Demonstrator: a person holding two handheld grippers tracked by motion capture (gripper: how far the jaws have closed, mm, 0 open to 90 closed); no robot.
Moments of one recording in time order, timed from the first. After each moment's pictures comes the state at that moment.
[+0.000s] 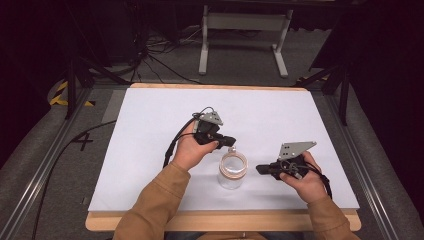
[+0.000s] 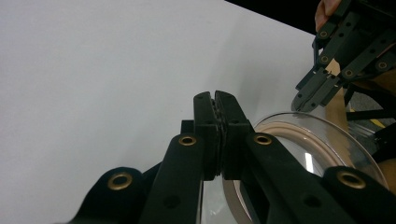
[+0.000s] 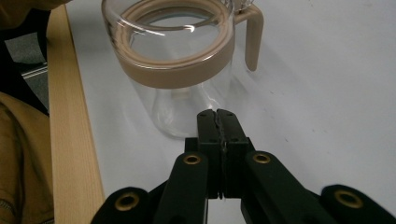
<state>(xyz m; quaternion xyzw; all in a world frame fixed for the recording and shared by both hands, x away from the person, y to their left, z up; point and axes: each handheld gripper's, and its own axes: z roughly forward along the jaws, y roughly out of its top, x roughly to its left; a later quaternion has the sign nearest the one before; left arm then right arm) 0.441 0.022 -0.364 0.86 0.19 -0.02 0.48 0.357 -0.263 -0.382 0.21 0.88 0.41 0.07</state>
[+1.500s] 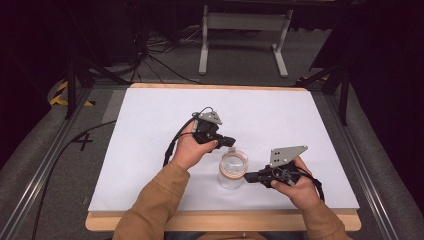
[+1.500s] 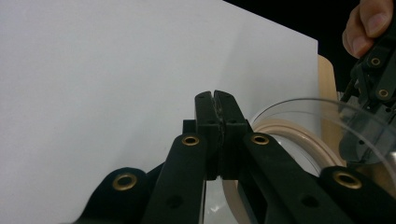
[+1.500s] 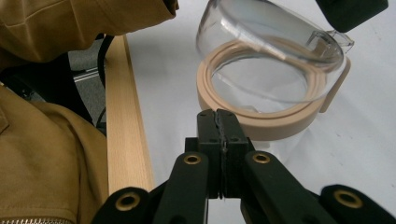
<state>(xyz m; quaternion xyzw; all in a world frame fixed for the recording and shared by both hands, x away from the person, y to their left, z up) 0.444 0.023 -0.368 0.86 0.19 -0.04 0.48 0.338 -0.230 -0.374 0.16 0.88 0.45 0.03</state>
